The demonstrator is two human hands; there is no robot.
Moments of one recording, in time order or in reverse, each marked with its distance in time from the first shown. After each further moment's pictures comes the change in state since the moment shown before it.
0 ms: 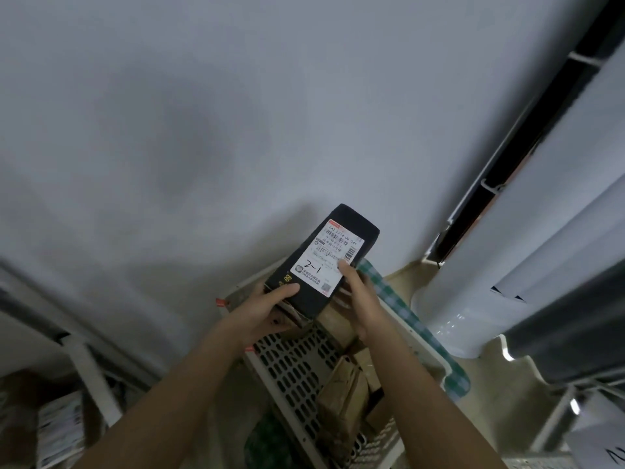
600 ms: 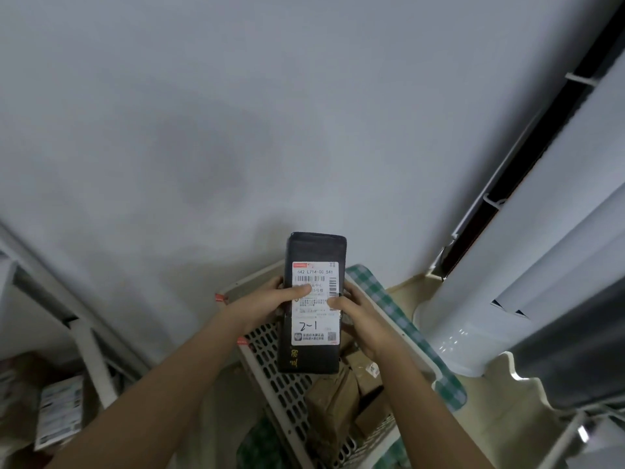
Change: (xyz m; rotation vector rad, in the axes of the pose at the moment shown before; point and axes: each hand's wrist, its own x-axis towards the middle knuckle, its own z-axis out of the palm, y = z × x) left_hand -0.026 0.006 0.030 0.339 -0.114 0.078; right_hand -0.032 0.008 -0.041 -0.271 -0.264 -0.090
